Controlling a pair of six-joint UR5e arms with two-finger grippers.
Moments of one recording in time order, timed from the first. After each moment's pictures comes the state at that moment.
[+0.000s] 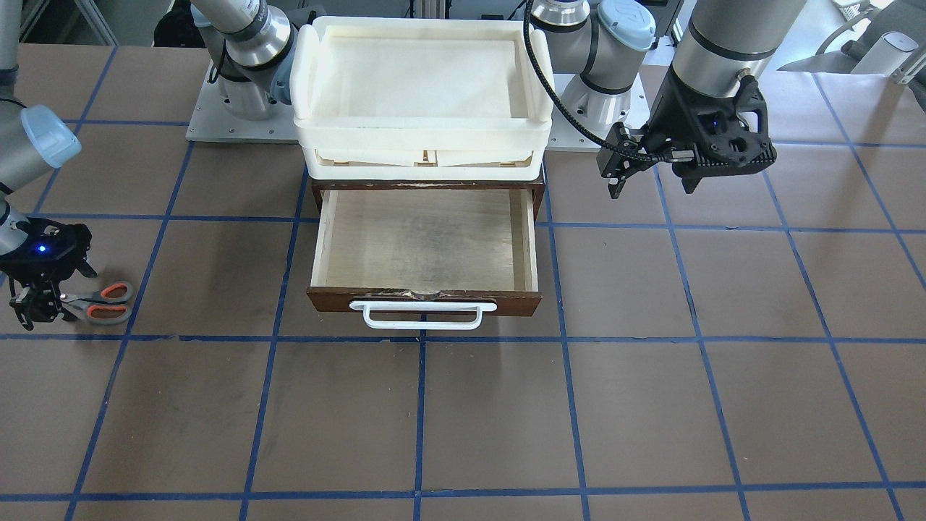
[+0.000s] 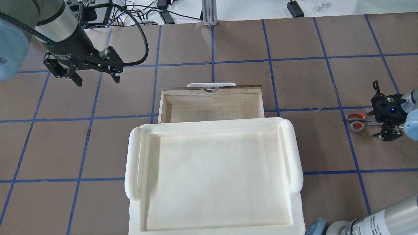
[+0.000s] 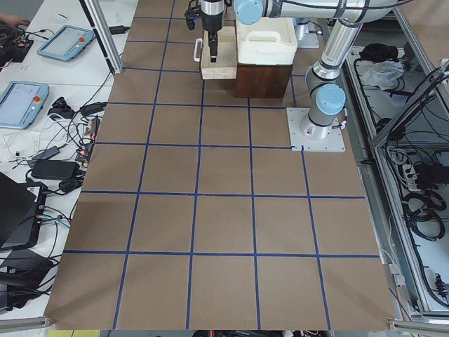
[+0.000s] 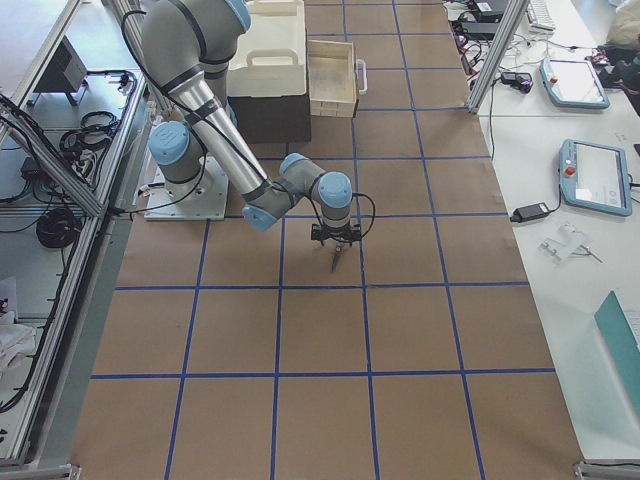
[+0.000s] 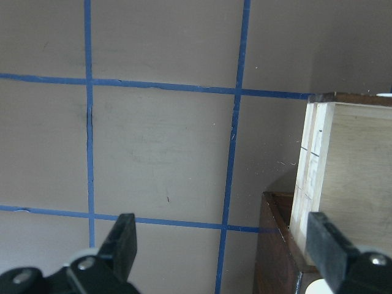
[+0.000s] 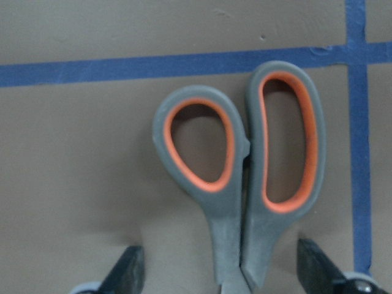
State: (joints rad) left arm -1.54 -1.55 -1.58 -1.57 1.62 -0.05; right arm 0.86 -1.21 2.08 -2.45 -1.48 -2.22
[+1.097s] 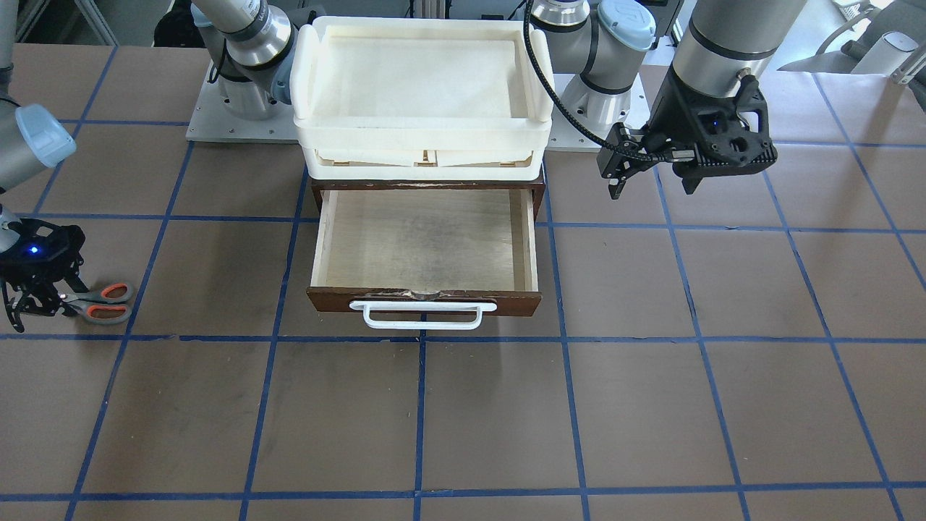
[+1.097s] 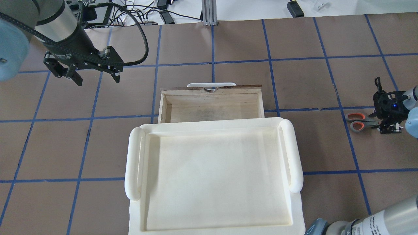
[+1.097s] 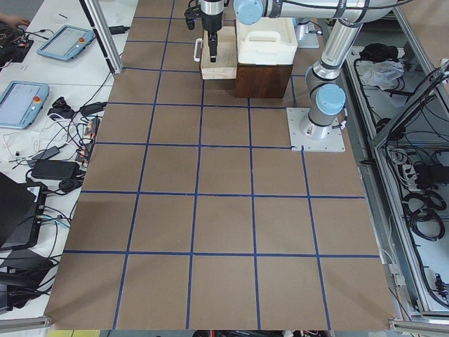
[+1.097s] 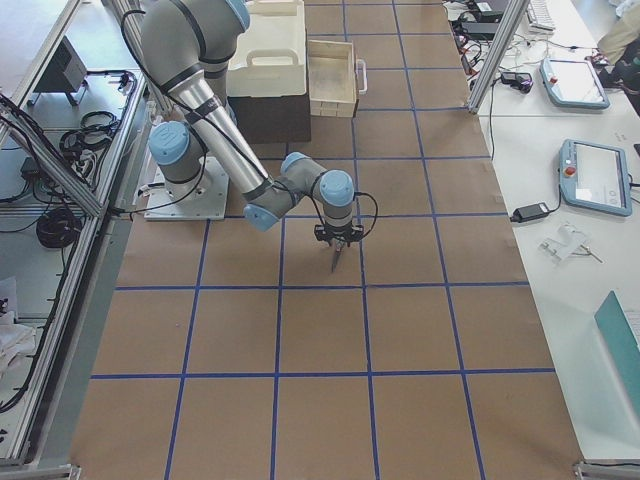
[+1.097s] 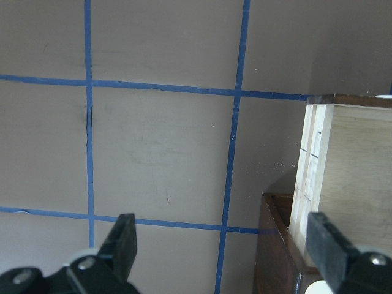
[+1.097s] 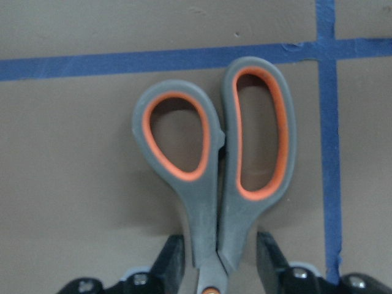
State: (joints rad) left arm -1.54 -1.55 -1.58 -1.56 1.62 -0.05; right arm 0.86 -1.22 2.06 -2.45 -1.47 -2.21
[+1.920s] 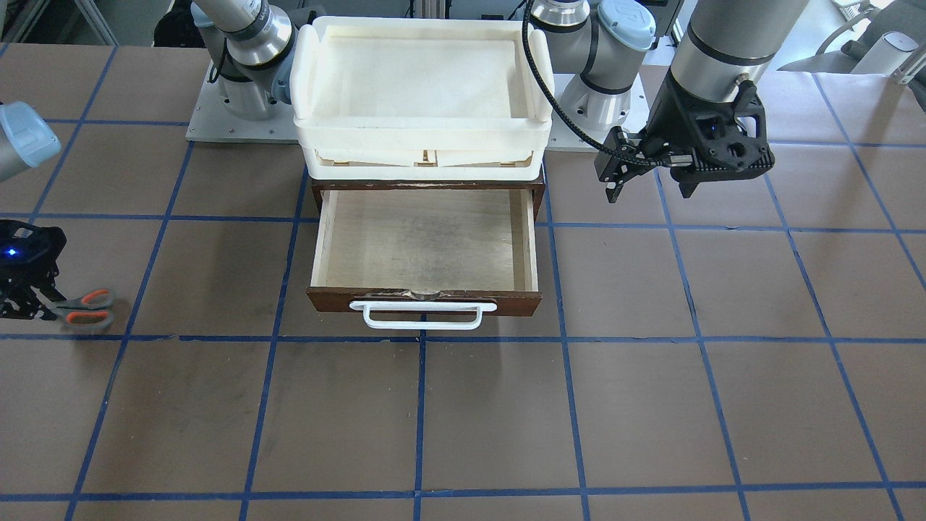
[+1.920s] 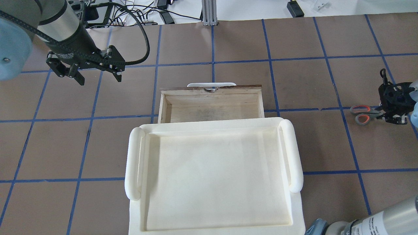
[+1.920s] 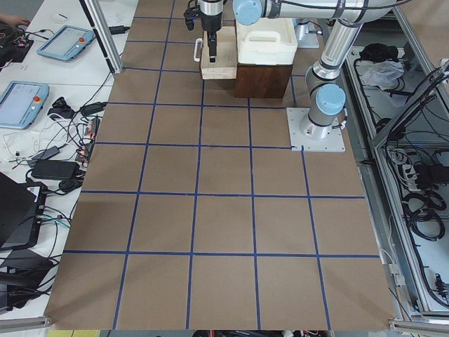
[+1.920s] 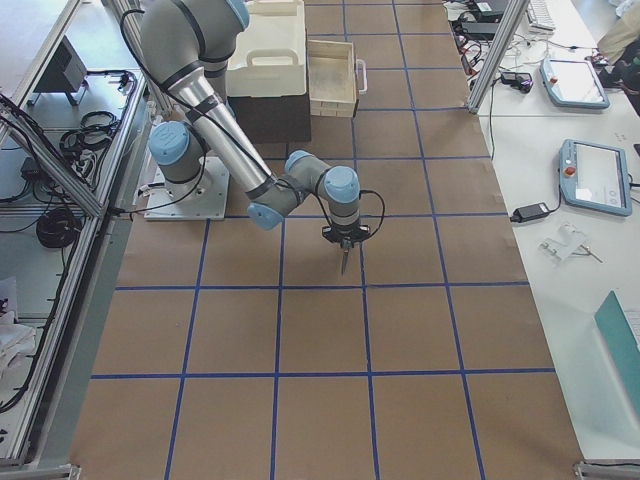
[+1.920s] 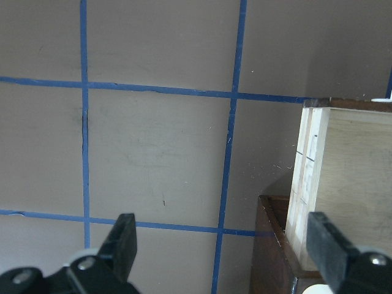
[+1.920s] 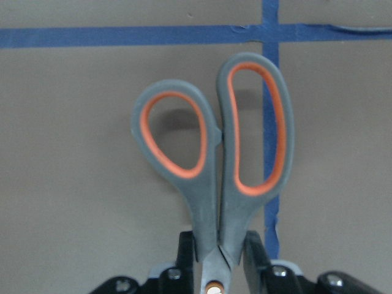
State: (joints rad) left arm -1.54 -1.56 -1.58 -1.56 1.61 -0.05; right arm 0.87 -1.23 1.99 -2.43 -1.47 -2.23
